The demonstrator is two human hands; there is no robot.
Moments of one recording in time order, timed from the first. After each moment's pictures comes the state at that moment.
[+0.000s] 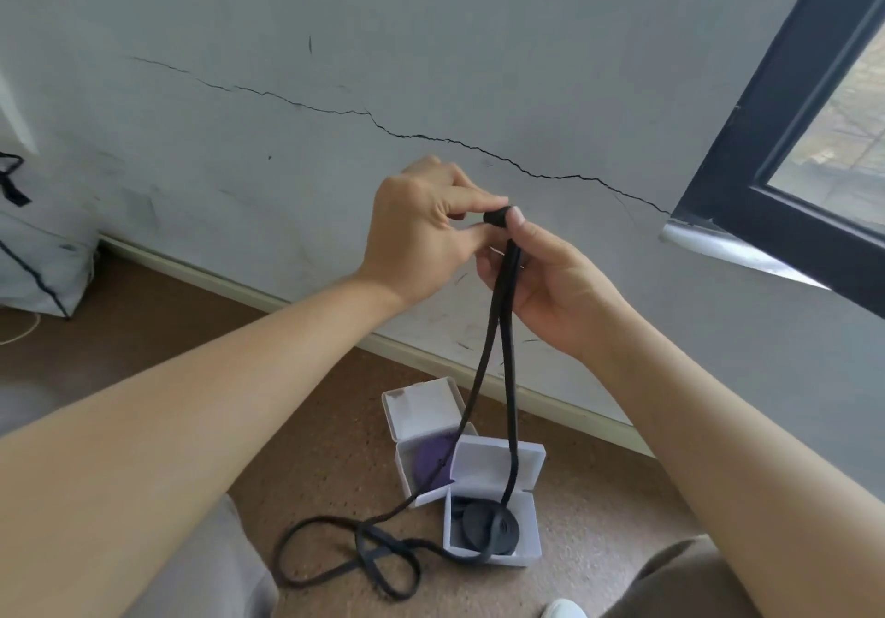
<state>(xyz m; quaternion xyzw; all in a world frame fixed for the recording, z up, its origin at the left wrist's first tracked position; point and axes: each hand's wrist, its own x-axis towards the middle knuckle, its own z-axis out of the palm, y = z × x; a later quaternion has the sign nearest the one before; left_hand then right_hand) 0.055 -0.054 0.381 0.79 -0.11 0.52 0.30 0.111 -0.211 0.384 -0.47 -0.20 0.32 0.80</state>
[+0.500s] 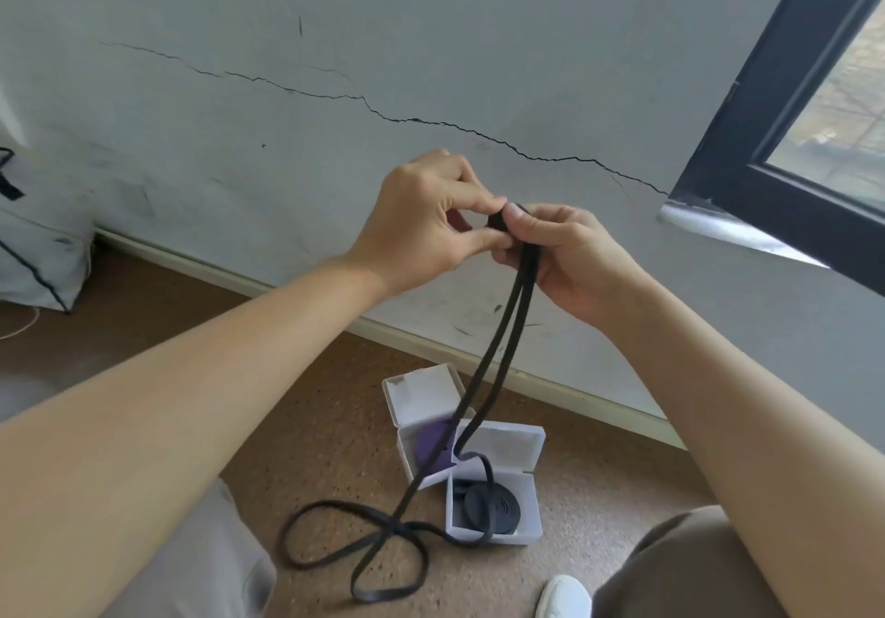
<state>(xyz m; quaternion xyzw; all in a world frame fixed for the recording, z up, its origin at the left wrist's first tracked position) 0.049 -0.049 0.381 0.83 -0.17 0.45 0.26 0.126 -0.227 0.390 -0.59 -0.27 0.26 0.71</state>
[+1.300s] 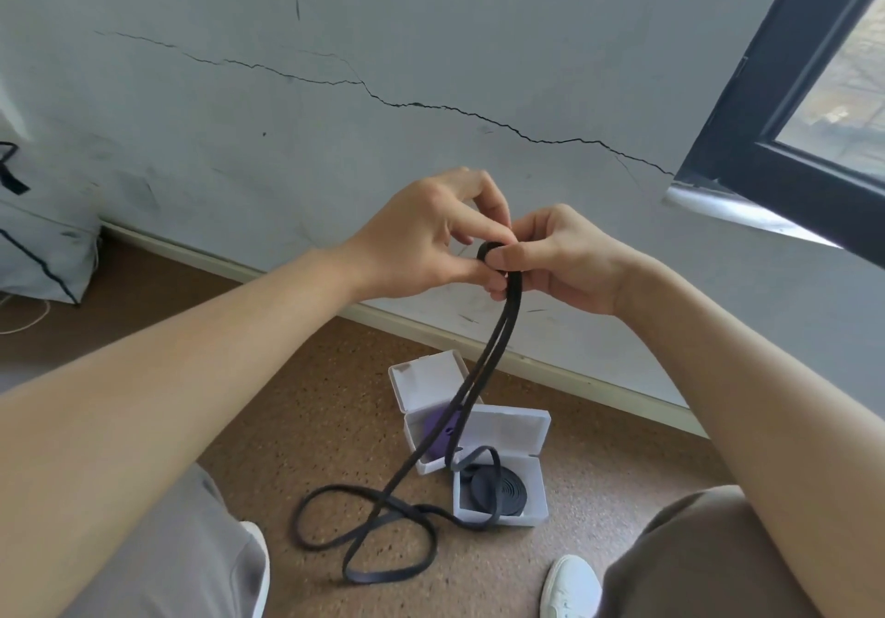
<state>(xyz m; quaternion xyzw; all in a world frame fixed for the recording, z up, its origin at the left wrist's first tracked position) 0.030 -0.045 0.378 0.88 -0.26 0.24 0.30 0.117 -0.235 0.390 -0.67 -0.37 0.33 0.56</state>
